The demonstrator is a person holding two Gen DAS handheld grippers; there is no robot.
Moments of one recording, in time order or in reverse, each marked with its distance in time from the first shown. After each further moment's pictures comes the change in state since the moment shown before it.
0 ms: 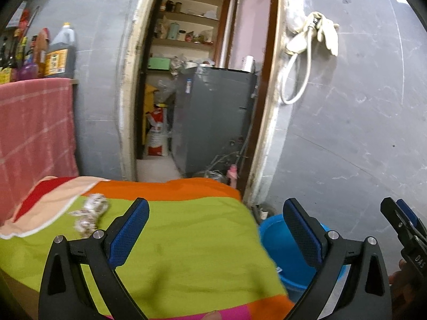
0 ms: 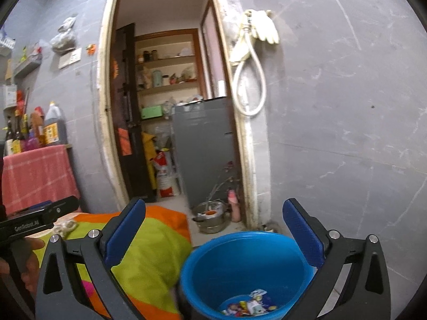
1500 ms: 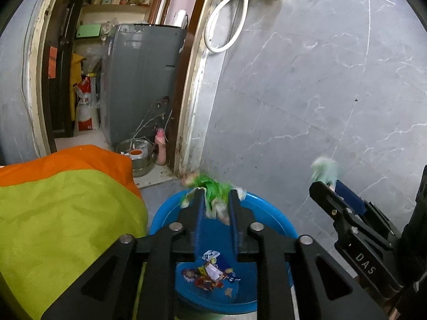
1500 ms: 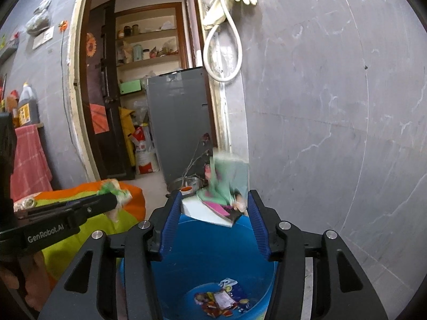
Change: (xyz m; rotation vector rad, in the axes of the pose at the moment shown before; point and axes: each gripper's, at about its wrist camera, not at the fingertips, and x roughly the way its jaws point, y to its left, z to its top) left arm 0.132 -0.138 -0.029 0.078 0.211 -0.335; right arm 0.060 -0.081 -0.035 0.013 0.137 -0.094
